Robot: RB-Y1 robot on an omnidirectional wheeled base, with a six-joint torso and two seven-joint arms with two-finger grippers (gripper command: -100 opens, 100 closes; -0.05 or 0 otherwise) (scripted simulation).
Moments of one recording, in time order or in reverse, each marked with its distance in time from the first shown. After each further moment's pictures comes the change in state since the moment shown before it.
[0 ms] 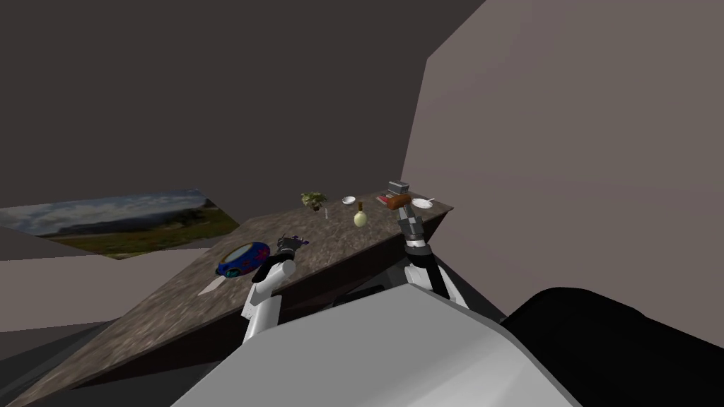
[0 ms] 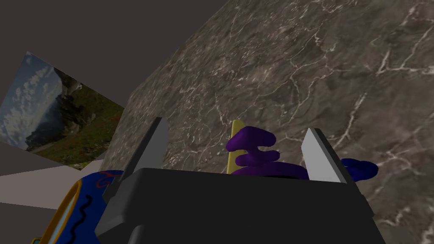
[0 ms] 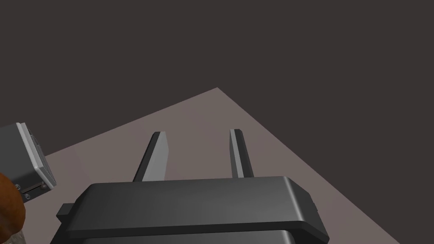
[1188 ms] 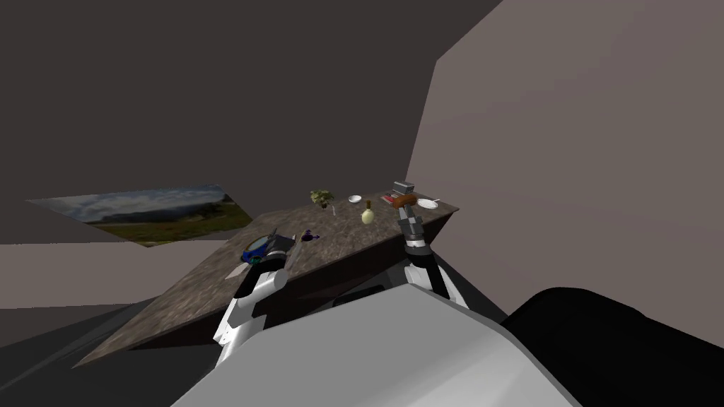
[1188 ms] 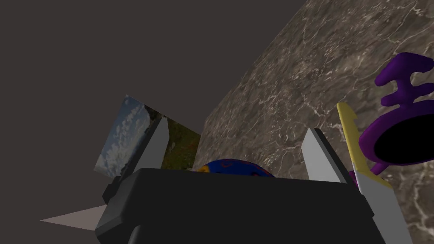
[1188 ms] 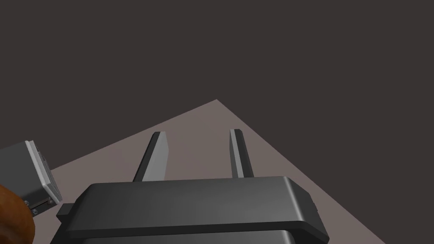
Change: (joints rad) left arm 0.164 0.095 -0.116 -0.215 -0.038 -0.128 -0.071; right arm 0.000 0.000 0.000 0.000 0.000 0.000 0.000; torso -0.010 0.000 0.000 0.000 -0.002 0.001
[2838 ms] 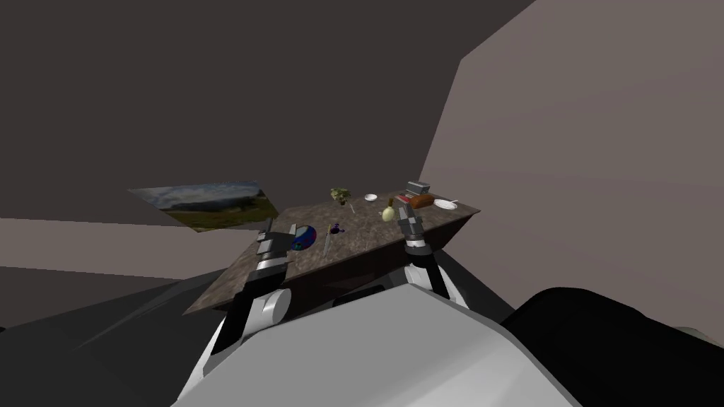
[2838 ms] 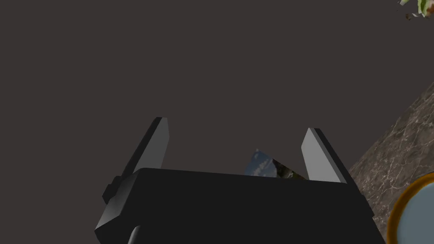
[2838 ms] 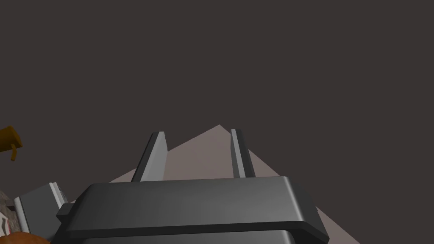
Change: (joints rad) left arm 0.290 0.005 -0.256 -0.420 -0.138 -0.360 -0.190; right arm 0.000 0.000 0.000 0.000 0.000 0.000 0.000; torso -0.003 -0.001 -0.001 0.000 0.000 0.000
